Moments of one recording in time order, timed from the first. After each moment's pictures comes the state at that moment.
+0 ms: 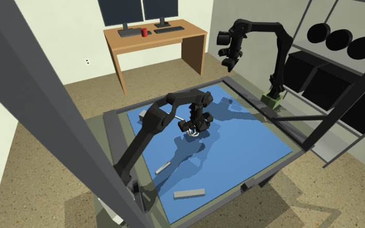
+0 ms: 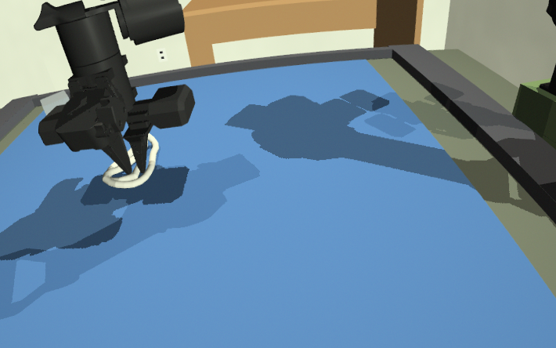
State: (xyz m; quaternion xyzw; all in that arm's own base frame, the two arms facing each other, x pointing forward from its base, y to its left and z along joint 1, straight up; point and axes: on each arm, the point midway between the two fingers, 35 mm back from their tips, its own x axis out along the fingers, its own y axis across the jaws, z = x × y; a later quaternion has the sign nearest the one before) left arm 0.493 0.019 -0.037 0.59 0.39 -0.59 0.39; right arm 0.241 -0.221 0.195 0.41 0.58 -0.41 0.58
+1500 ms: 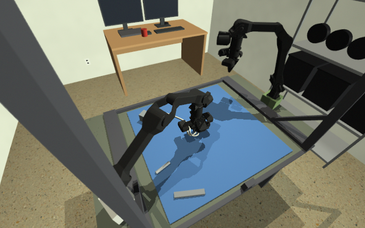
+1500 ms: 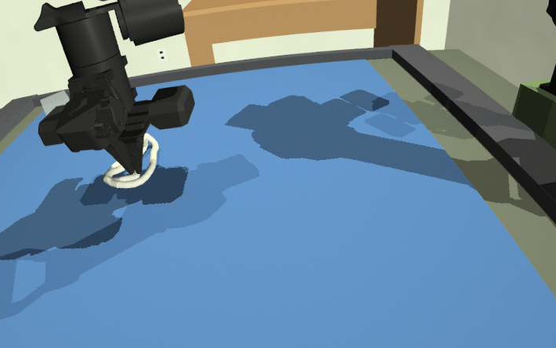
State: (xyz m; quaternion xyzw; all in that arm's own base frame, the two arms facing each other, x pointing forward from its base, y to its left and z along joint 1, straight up) left arm 0.493 0.020 -0.037 0.59 0.39 -0.59 0.39; right arm 0.241 -0.221 0.195 0.41 0.58 -0.41 0.58
